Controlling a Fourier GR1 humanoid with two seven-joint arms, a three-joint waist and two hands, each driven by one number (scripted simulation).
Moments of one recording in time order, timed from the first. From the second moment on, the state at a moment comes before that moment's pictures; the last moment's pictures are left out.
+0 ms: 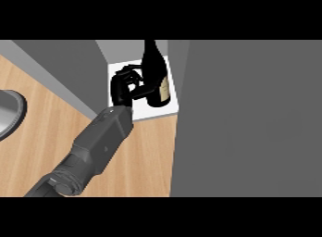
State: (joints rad) left arm -0.98 0.00 -0.24 -0.18 0.85 0.47 -0.71; right arm -0.59 -0.14 -0.04 -2.37 -0.28 -0.02 0.88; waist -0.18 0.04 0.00
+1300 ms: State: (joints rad) left arm -1.17 0.05 -0.31 -0.02 0.79 0.60 -0.60; right arm -0.57 -0.16 -0.09 -2.37 -0.30 0.01 0.85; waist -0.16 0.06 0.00
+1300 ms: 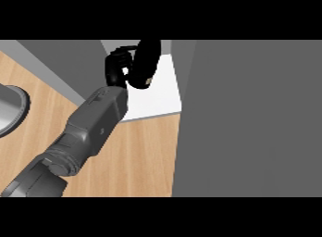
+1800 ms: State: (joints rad) left arm -1.15 0.09 -0.38 0.00 0.71 0.74 -0.57; right arm -0.56 -0.16 -0.08 -2.37 -0.30 0.02 0.84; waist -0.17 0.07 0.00
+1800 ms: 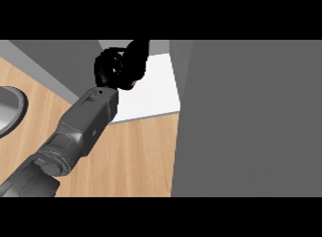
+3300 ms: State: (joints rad) left arm -1.13 0.08 -0.42 -0.06 0.66 0.53 -0.54; right arm -0.58 -0.16 -0.06 -2.37 -0.30 0.01 0.85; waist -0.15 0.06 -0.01
